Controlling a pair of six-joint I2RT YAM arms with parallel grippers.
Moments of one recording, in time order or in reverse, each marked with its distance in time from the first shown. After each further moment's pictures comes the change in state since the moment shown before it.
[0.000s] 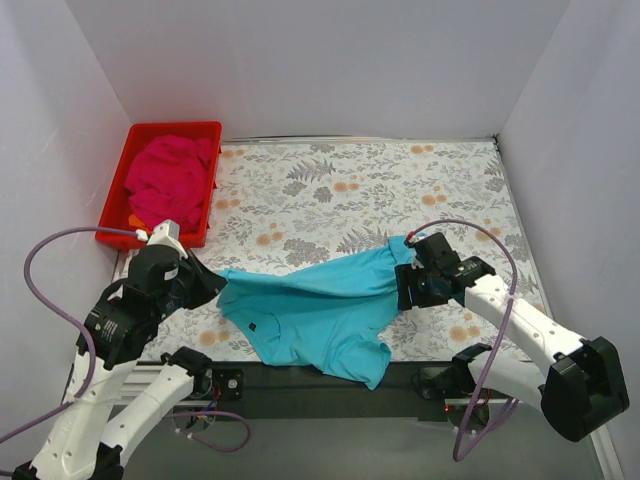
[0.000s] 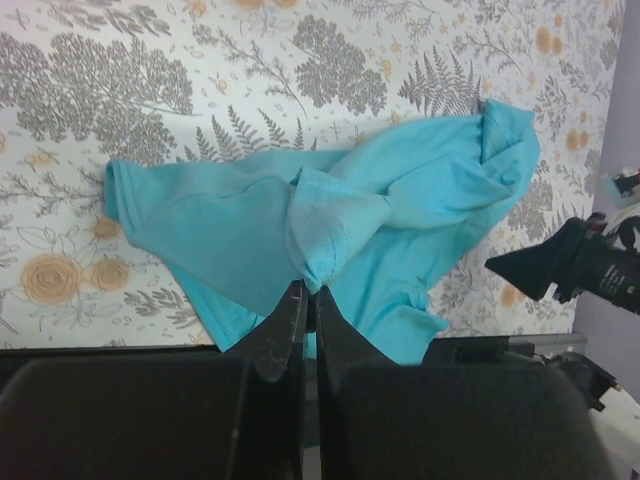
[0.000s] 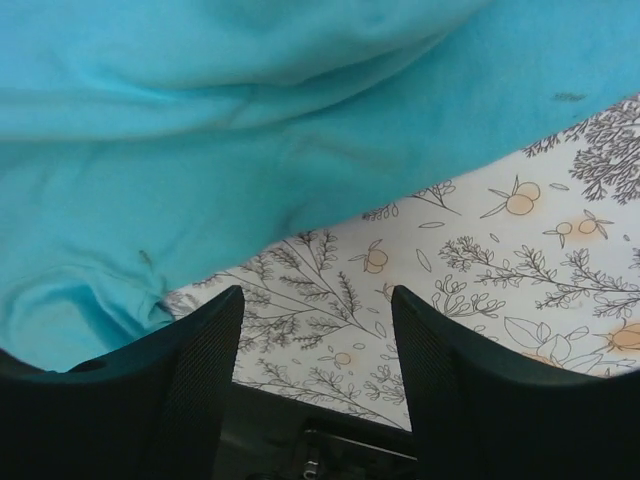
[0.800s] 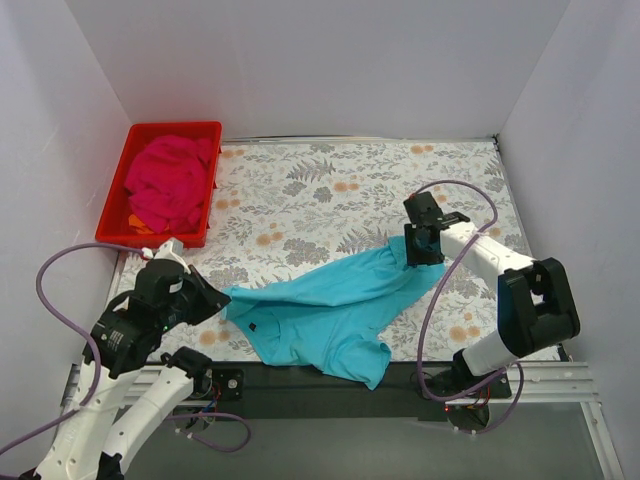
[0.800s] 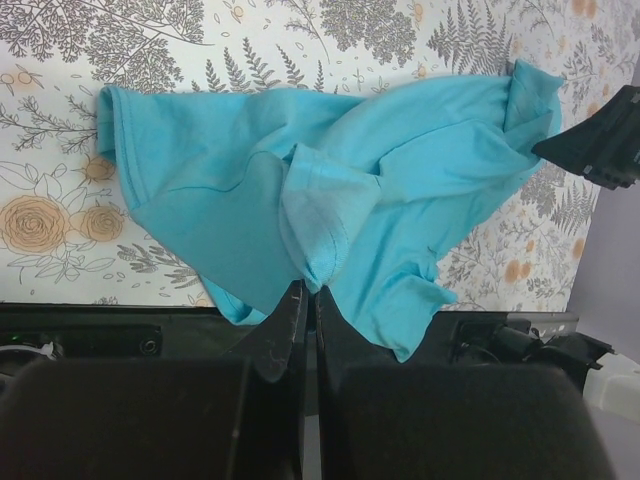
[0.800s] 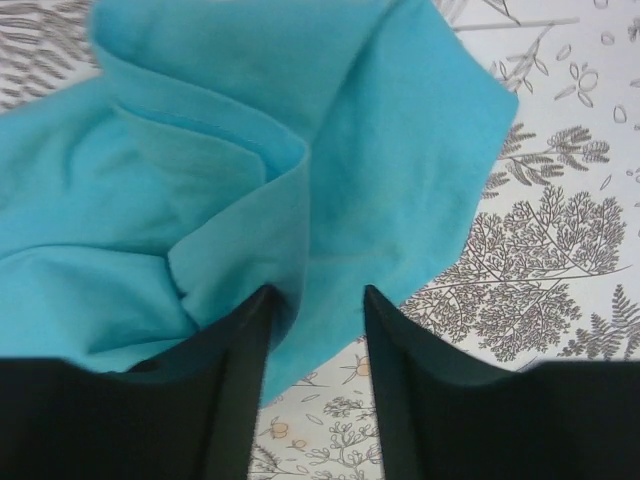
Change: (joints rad) left arm 0.000 -0.112 -0.134 -0.046 0.067 -0.087; right arm -0.105 0.430 0.334 0.093 0.284 -0.047
